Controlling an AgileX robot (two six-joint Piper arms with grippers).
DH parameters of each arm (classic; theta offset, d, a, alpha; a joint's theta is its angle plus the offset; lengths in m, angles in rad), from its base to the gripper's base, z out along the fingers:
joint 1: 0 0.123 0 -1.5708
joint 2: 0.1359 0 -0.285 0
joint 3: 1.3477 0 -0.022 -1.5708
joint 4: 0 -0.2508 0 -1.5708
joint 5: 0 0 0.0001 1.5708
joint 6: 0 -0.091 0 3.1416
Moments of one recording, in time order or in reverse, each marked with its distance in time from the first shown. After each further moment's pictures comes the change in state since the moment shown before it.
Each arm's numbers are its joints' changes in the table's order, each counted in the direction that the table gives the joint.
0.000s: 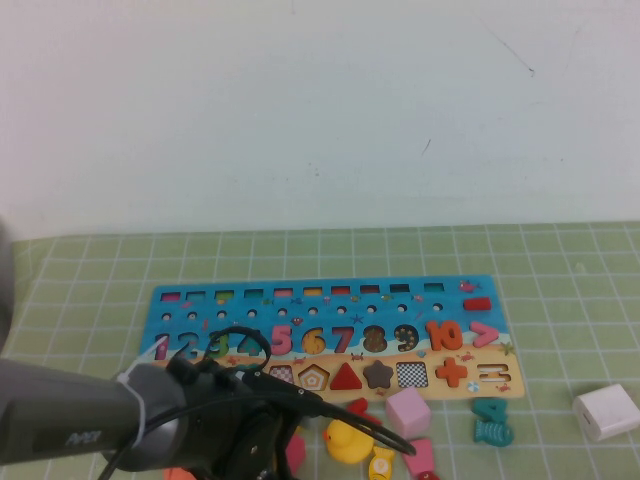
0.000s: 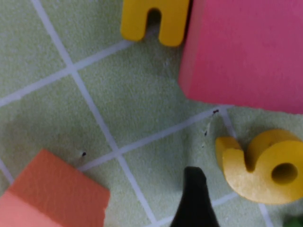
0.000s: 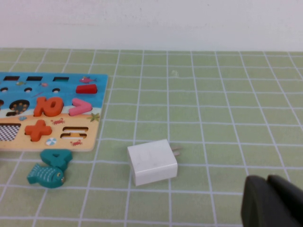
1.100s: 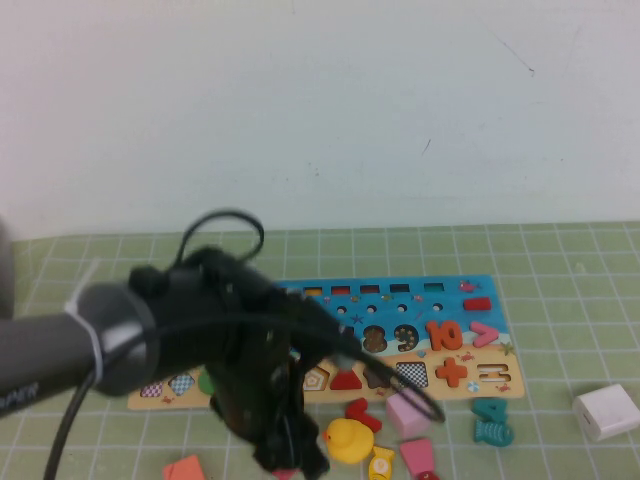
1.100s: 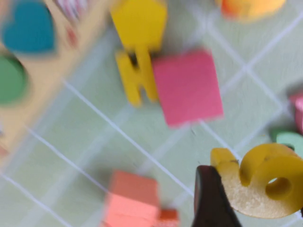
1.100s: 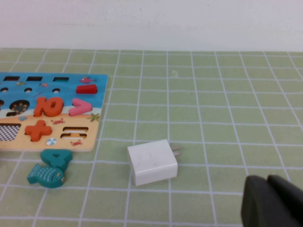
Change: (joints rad) right arm 0.000 0.000 0.000 0.000 0.000 0.000; left arm 0.009 -0.129 -0.243 -0.003 -0.394 -0.388
